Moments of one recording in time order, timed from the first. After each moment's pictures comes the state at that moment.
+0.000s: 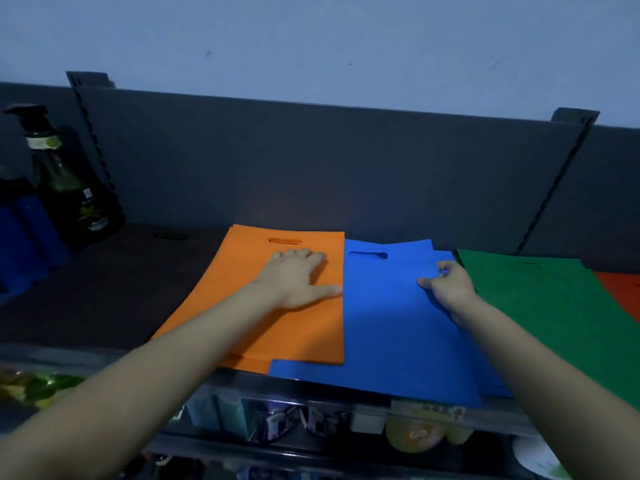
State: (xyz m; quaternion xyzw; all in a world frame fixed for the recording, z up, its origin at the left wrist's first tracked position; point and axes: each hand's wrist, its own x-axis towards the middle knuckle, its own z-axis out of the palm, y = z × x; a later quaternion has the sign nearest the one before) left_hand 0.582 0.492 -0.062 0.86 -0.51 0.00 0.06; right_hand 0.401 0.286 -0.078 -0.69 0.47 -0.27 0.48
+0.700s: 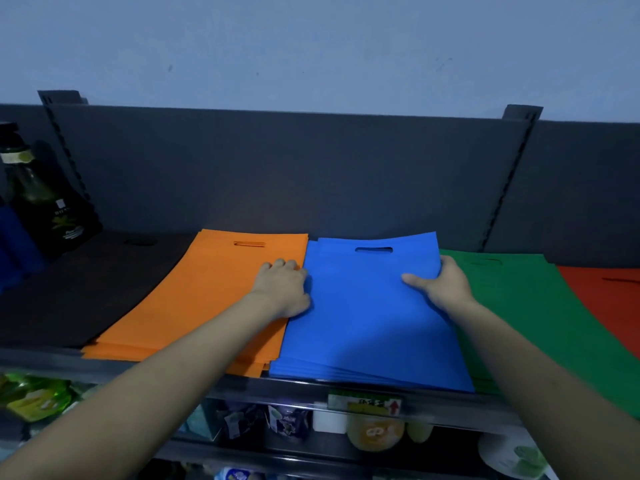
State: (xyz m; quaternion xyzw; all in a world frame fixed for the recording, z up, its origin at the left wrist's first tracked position) left_hand 0.521 0.441 -0.065 0.89 -0.46 0.02 -0.06; right_hand 0.339 0.235 -0.072 -0.74 0.43 -0.26 0.45
